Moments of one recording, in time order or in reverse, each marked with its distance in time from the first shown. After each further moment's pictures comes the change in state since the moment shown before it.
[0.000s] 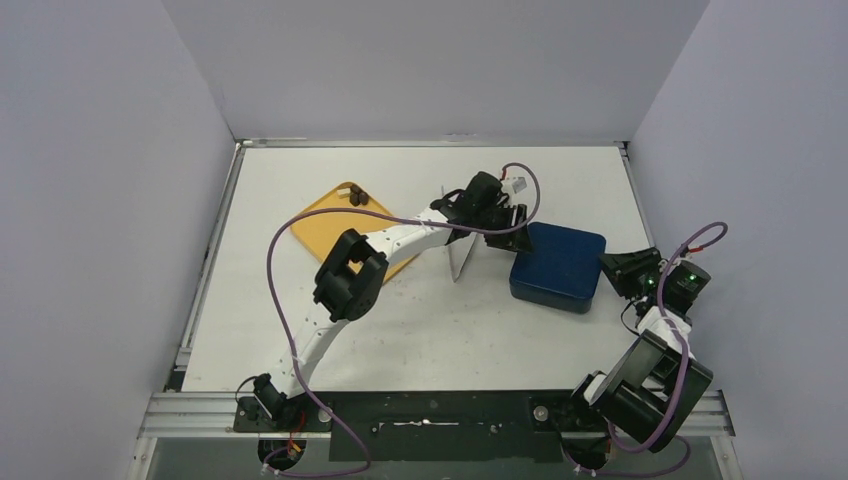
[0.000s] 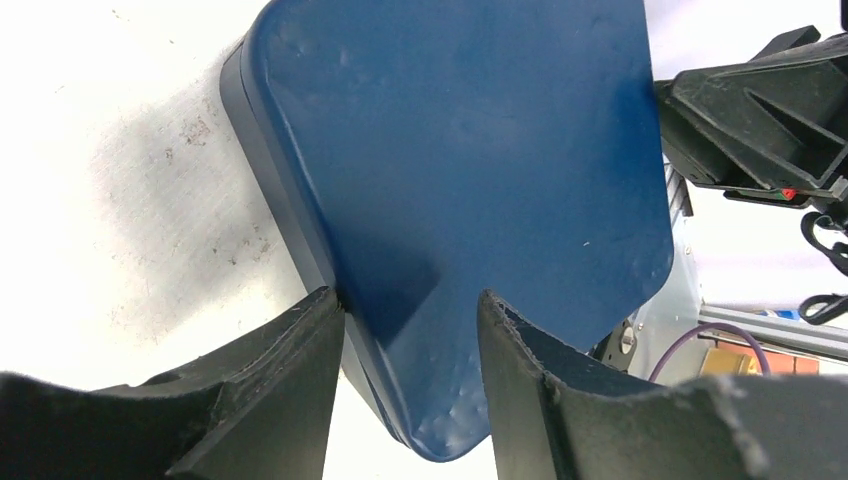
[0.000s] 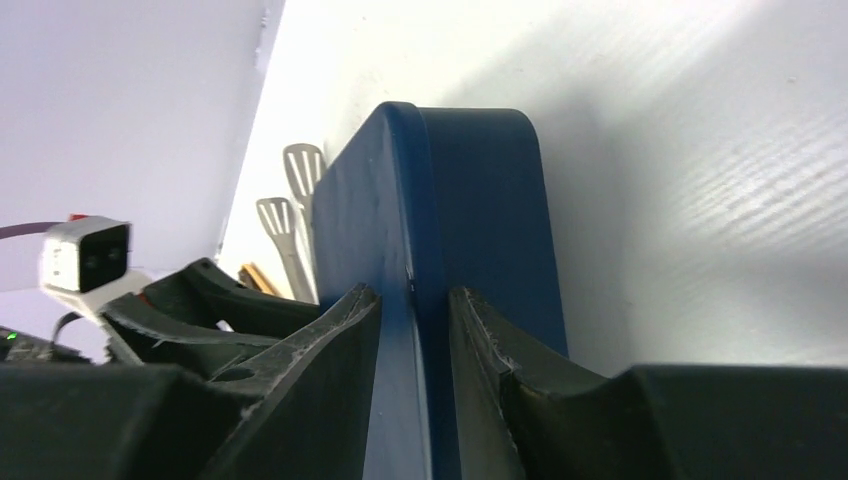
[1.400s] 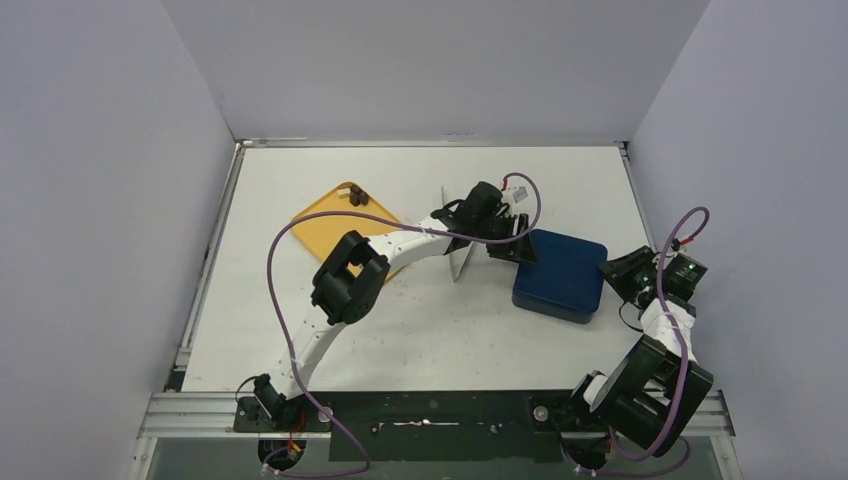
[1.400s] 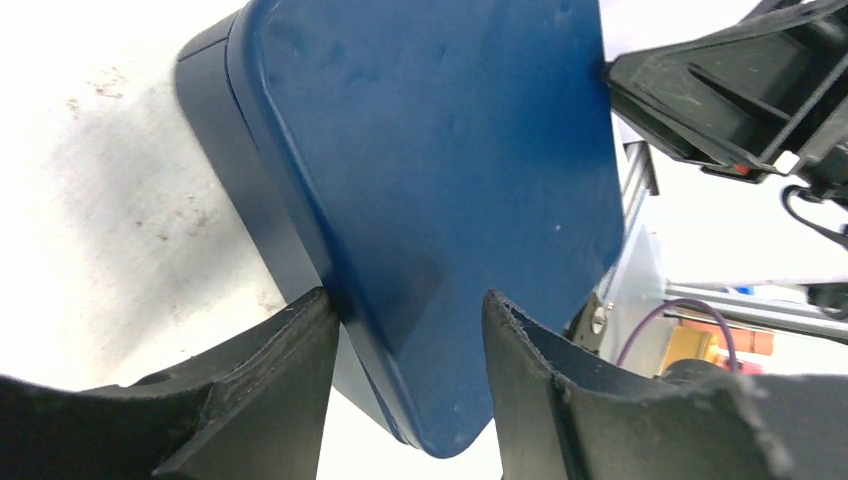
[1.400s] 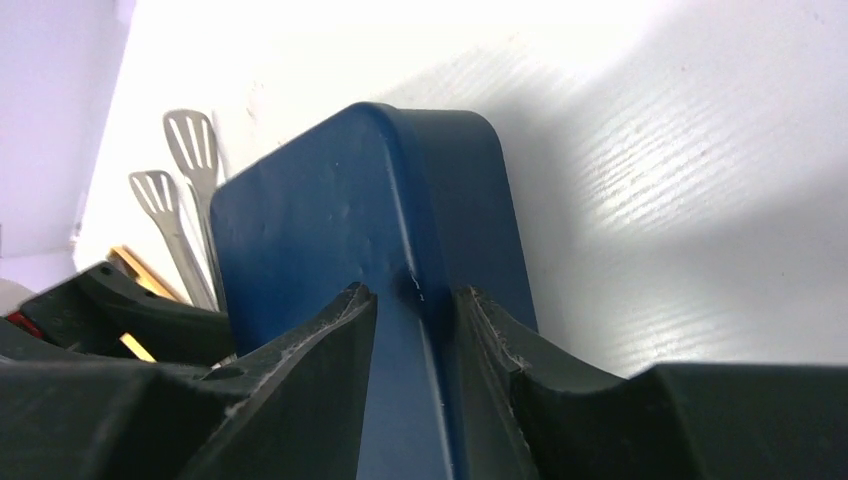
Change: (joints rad) left arm -0.019 -0.040 -0.129 0.117 0.037 -0.062; right arm 0.069 -0.022 0.101 -0.273 0.163 -0.235
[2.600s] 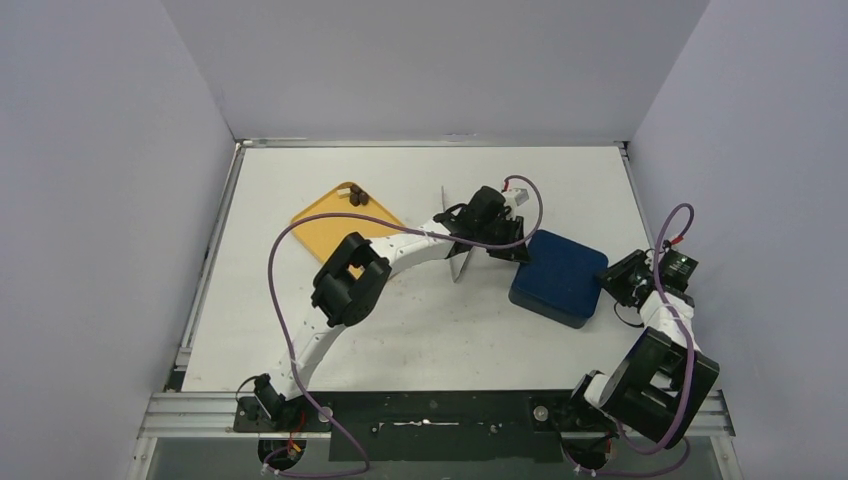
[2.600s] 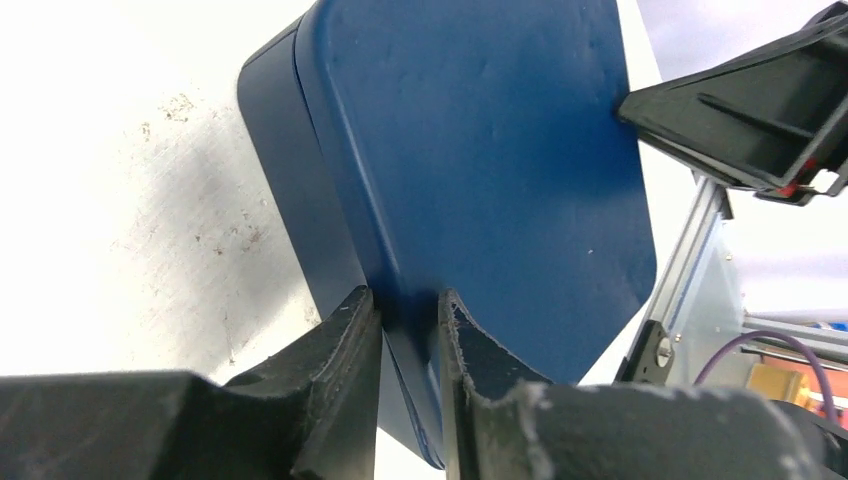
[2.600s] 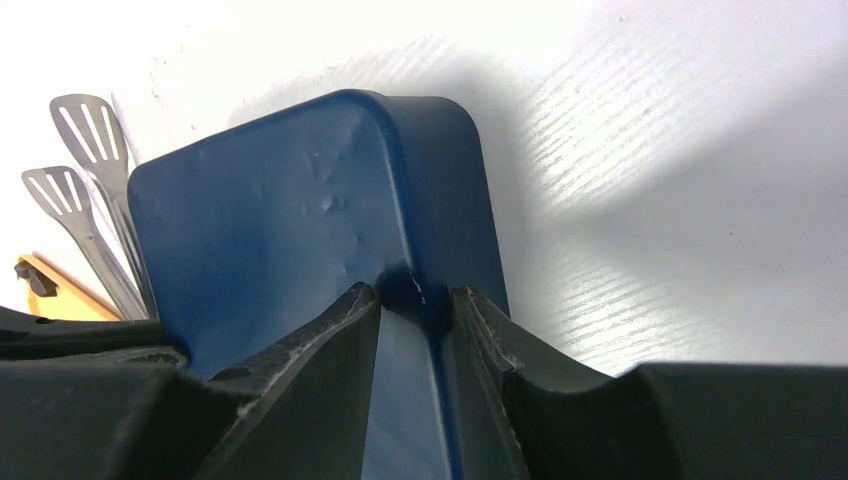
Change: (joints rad) left arm -0.025 -0.002 -0.015 -0.007 -0.123 0.087; right arm 0.038 0.055 0.029 -0.064 0.108 -0.026
